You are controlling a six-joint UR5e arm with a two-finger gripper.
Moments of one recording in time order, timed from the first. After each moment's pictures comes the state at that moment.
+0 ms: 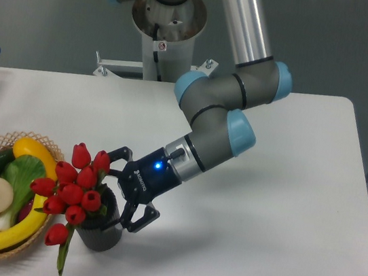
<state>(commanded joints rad) 2.47 -1.99 -1.75 -0.75 0.46 1.28</state>
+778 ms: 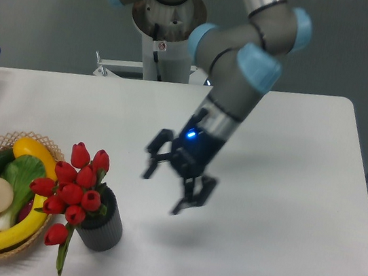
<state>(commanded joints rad) 2.66 -1.74 -1.76 -0.76 1.00 1.30</state>
